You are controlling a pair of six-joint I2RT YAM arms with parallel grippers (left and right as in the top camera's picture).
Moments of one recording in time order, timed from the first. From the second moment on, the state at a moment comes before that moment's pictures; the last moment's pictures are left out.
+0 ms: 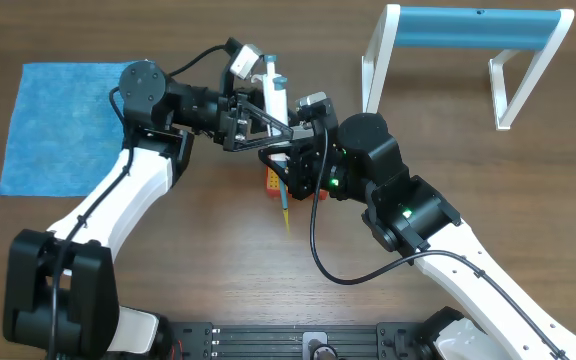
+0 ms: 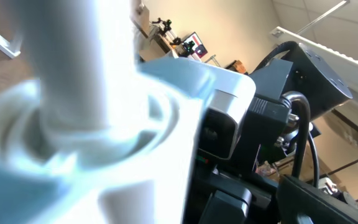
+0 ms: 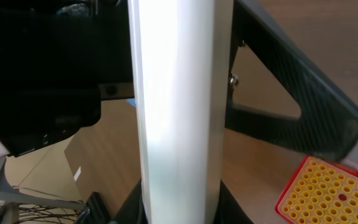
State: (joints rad) left arm -0.19 1.62 0.98 0.94 1.57 -1.23; right arm 0.60 1.22 0.96 -0.19 -0.45 0.51
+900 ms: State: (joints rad) left arm -0.16 1.62 0.98 0.89 1.50 -1.08; right arm 0.59 1.22 0.96 -0.17 -0.52 0.52
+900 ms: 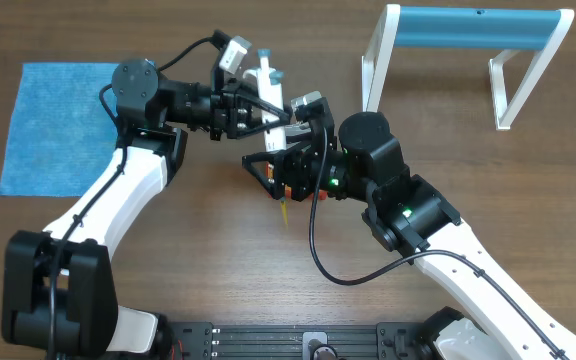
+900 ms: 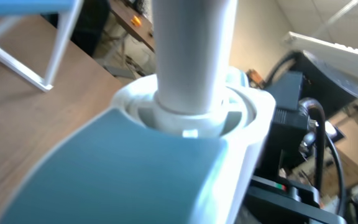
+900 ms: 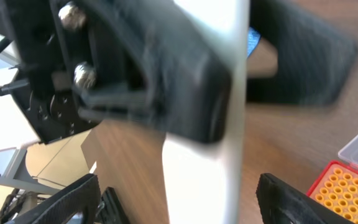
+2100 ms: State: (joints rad) left arm 0.44 2.49 2.49 -1.42 -0.02 0.23; right arm 0.36 1.32 0.96 -0.26 -0.47 0.55
